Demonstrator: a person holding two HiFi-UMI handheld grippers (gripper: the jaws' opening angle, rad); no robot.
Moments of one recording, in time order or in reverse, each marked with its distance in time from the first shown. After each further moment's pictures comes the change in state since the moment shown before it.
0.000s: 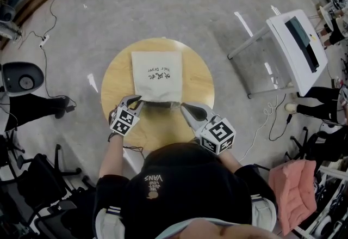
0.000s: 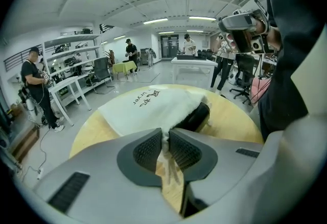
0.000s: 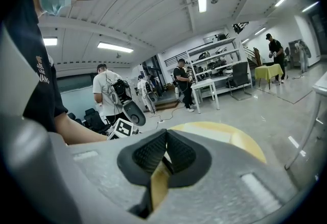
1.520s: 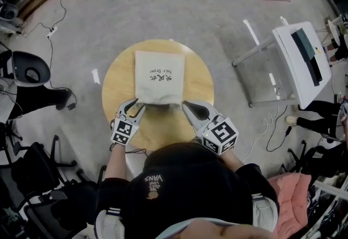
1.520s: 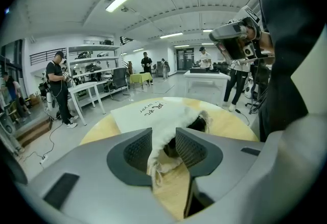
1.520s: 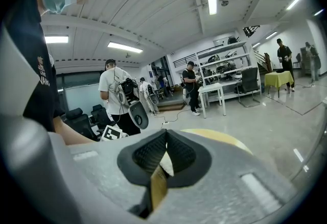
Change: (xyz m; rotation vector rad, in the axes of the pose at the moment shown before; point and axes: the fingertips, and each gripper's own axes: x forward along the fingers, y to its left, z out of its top) left arm -0.029 -0.018 0.024 -0.066 -0.169 0.171; right arm -0.009 -0.012 0.028 -0.084 -0.013 0.075
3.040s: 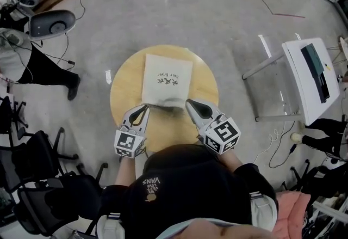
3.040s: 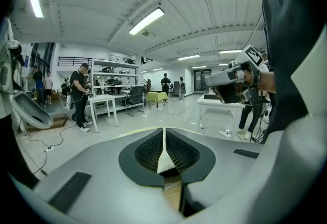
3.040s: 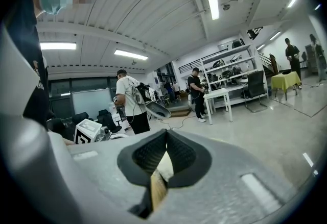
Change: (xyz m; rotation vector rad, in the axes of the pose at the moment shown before) left arm -0.066 -0.030 0.098 -0.135 -0.237 0.199; right arm -0.011 -0.007 0.022 -0.014 -0.075 0.070
